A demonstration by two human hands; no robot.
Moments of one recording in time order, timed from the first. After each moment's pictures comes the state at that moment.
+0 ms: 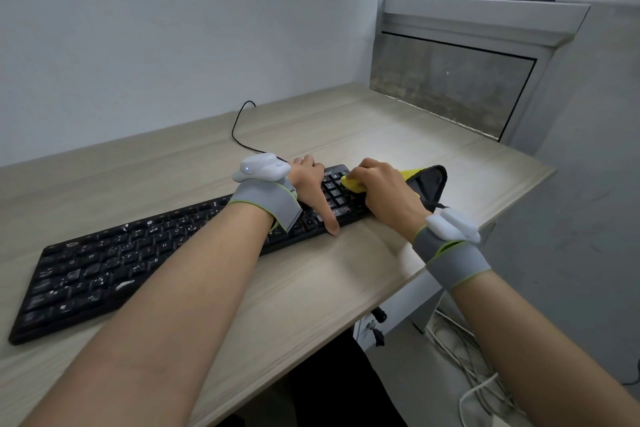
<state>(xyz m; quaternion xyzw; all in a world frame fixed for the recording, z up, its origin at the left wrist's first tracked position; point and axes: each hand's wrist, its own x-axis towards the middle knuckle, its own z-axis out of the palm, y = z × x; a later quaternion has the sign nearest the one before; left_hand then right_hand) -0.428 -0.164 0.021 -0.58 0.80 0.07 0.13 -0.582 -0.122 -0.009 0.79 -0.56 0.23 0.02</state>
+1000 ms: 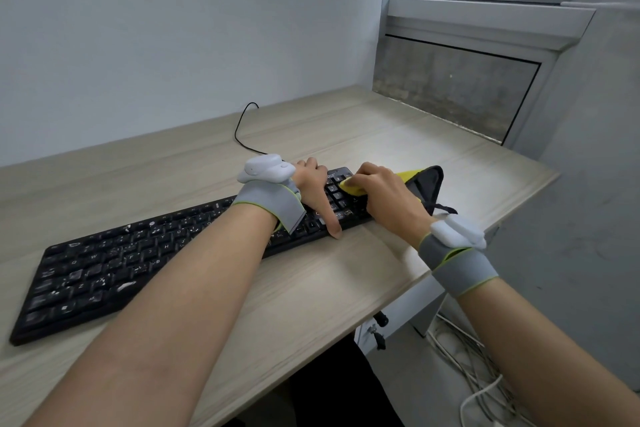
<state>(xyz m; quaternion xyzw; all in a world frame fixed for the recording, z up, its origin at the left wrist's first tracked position) -0.430 -0.161 0.020 -0.58 0.81 0.05 0.12 -0.583 -0.123 -0.012 0.81 -0.54 0.21 0.01</state>
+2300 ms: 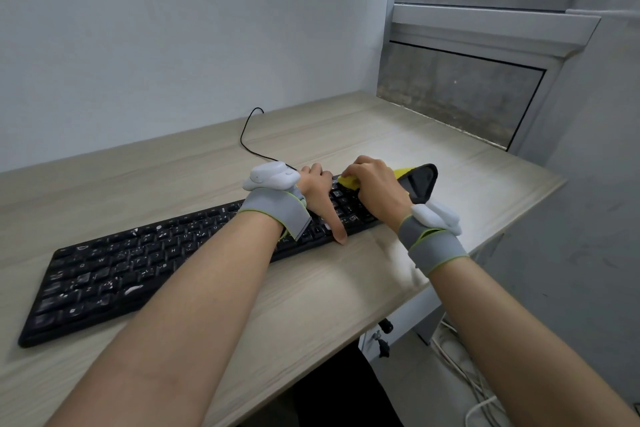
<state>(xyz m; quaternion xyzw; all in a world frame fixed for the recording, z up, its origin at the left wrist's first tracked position) -0.427 -0.161 0.017 -0.57 0.81 0.07 0.11 -0.564 -0.146 -0.002 0.79 -0.57 0.23 -0.01</state>
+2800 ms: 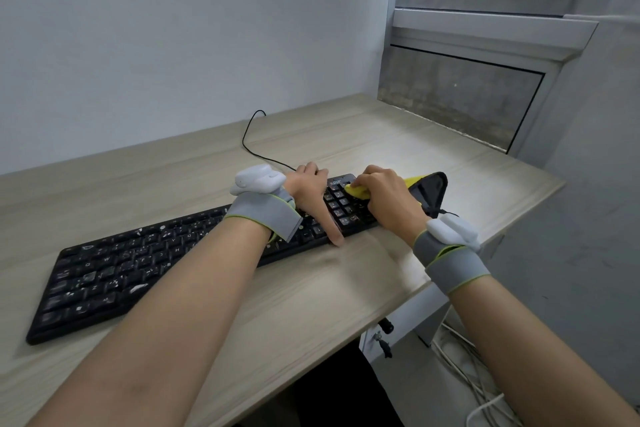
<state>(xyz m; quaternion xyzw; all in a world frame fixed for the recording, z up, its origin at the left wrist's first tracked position) -0.416 -0.156 0.027 -0.58 0.80 0.08 0.12 -0.573 -0.133 -0.010 0.79 -0.58 0.22 0.00</state>
